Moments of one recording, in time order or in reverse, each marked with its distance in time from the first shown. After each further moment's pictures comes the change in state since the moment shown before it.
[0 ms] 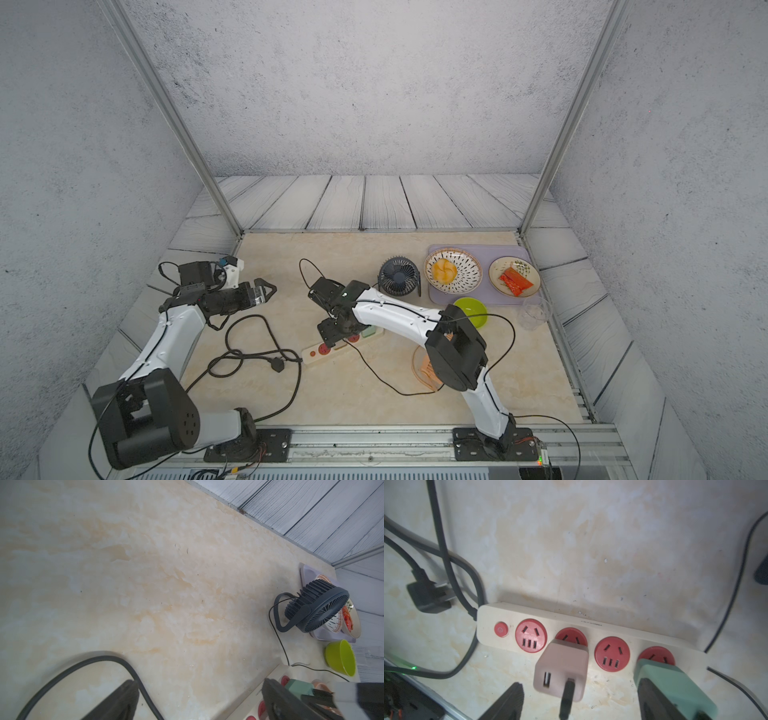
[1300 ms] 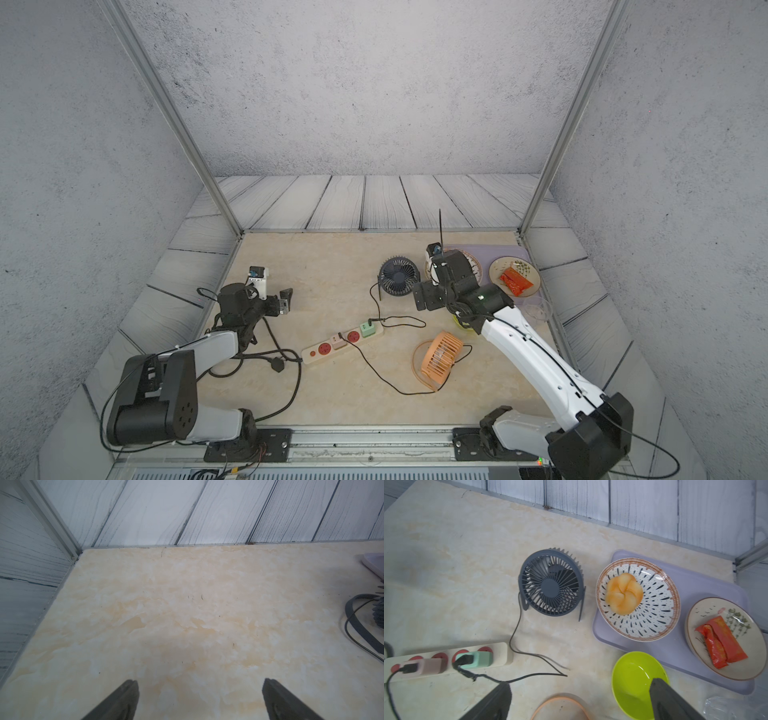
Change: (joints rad) left arm -0.195 0.101 -0.433 0.999 -0.320 0.102; right arm -0.529 -0.863 -0.666 0.268 0.167 -0.312
